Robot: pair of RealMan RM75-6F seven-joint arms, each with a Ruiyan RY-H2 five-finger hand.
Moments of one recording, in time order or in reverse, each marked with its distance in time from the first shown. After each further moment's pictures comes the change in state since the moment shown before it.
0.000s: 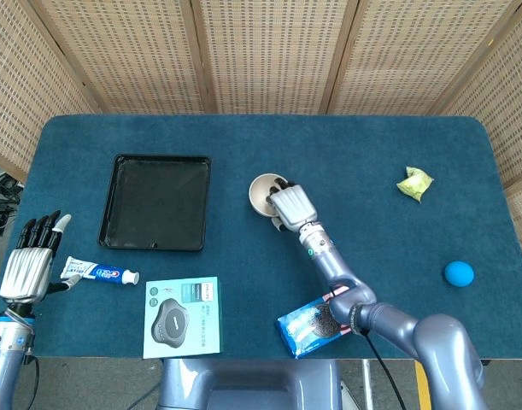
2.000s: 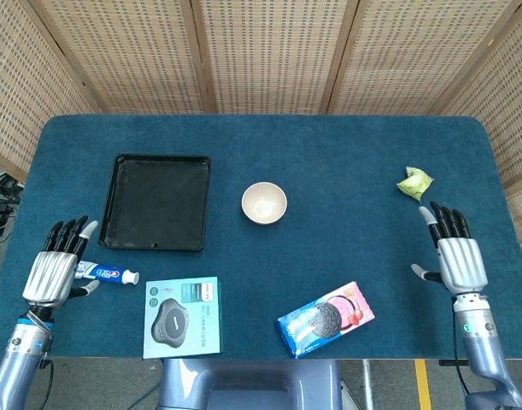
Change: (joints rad) left arm -0.023 -0.020 0.025 -0.054 0.057 -0.012 0.079; right arm -0.680 0.569 -0.236 -0.553 -0.107 0.649 0.176
